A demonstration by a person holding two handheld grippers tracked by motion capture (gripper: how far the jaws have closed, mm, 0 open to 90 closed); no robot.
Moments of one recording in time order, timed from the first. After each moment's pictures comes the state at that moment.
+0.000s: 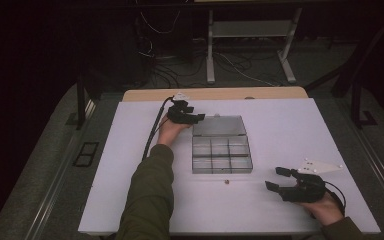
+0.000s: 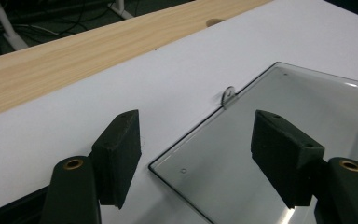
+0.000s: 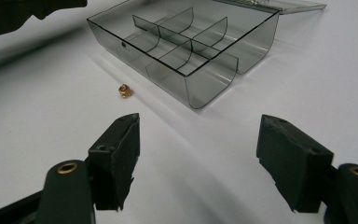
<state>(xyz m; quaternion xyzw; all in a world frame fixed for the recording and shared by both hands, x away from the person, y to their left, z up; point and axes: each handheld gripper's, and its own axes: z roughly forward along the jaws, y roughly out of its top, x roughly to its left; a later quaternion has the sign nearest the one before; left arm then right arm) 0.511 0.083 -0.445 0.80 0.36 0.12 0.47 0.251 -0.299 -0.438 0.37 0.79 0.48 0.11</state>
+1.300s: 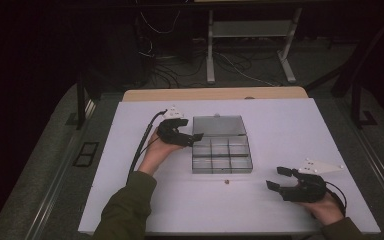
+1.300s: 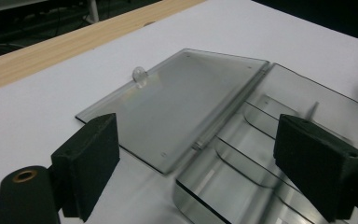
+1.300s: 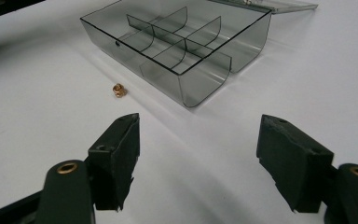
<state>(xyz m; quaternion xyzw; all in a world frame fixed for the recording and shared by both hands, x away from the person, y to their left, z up) 0.401 0.101 -0.404 0.81 0.30 0.12 0.49 0.250 -0.301 -0.438 0.37 0.79 0.47 0.11</state>
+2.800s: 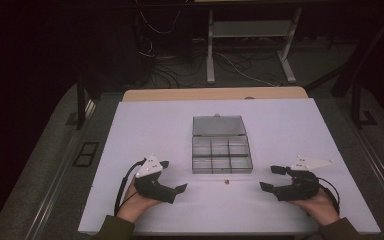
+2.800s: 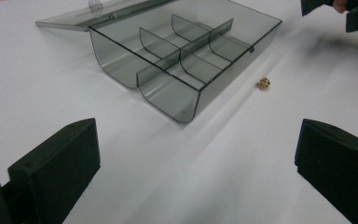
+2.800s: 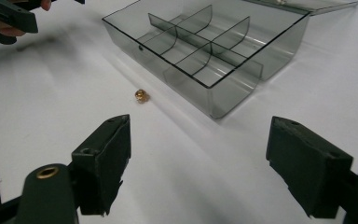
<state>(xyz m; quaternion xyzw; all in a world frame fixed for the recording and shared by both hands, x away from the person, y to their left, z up) 0.267 0.153 -0.435 0.81 0.30 0.11 0.49 0.259 -0.283 -0.431 0.35 0.80 0.47 0.08</state>
